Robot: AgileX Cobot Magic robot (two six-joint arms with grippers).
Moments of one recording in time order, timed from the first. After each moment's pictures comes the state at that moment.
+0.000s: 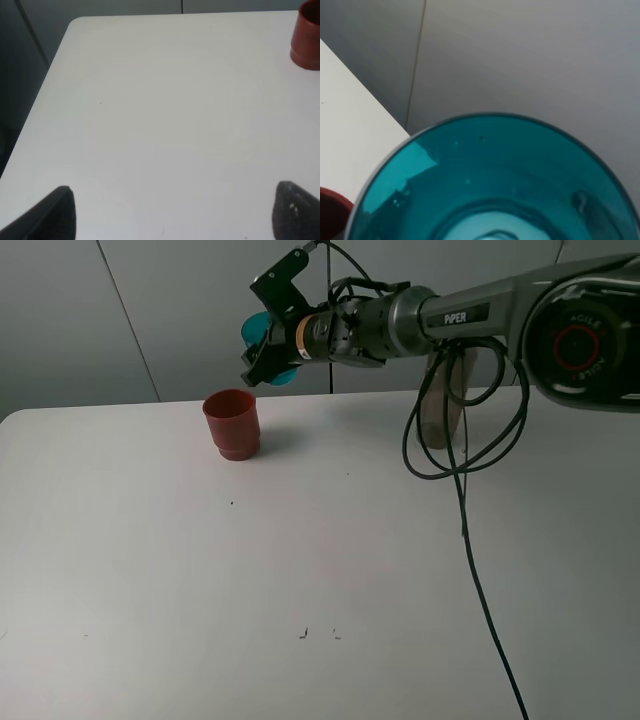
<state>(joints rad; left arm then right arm) 0.03 0.00 -0.51 0.10 1.09 -0.04 0.56 2.42 -1.87 -1.03 -0.11 0.68</state>
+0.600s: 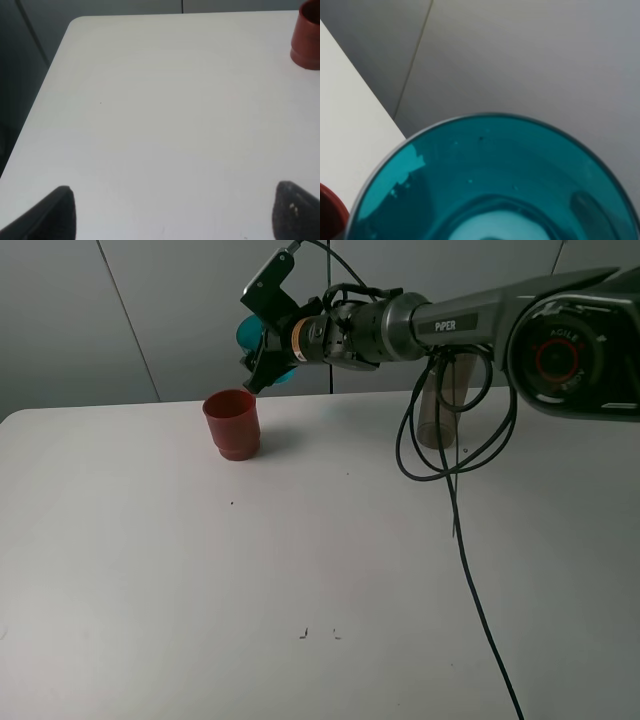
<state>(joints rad) 0.03 0.00 -0.51 0.10 1.09 -0.04 0.57 2.45 -1.91 -1.04 -0.11 0.53</state>
